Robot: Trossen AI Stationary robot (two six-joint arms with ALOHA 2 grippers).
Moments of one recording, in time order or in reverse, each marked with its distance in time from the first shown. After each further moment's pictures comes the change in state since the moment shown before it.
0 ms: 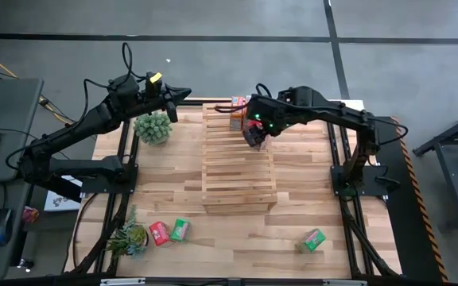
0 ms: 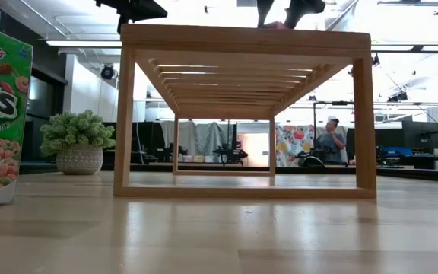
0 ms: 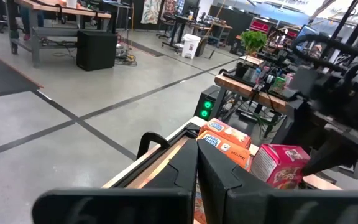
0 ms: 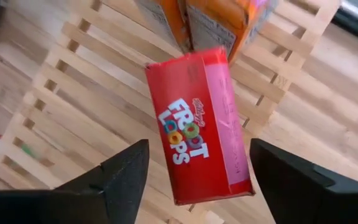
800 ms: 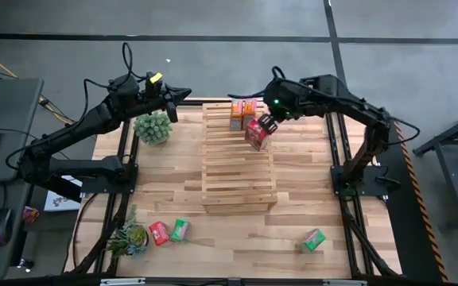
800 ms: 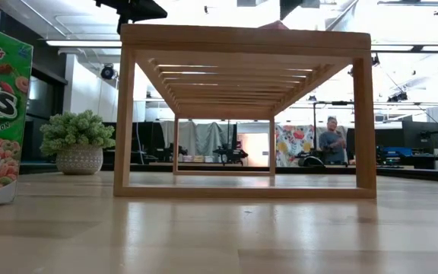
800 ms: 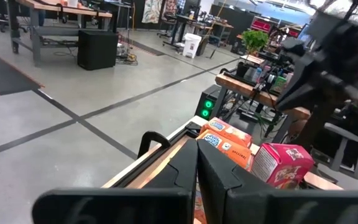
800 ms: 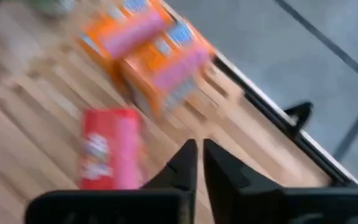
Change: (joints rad) left arm 0.000 0.000 0.000 -0.004 -0.003 0.000; right arm -0.054 -0.097 0.039 -0.029 0.222 -0.323
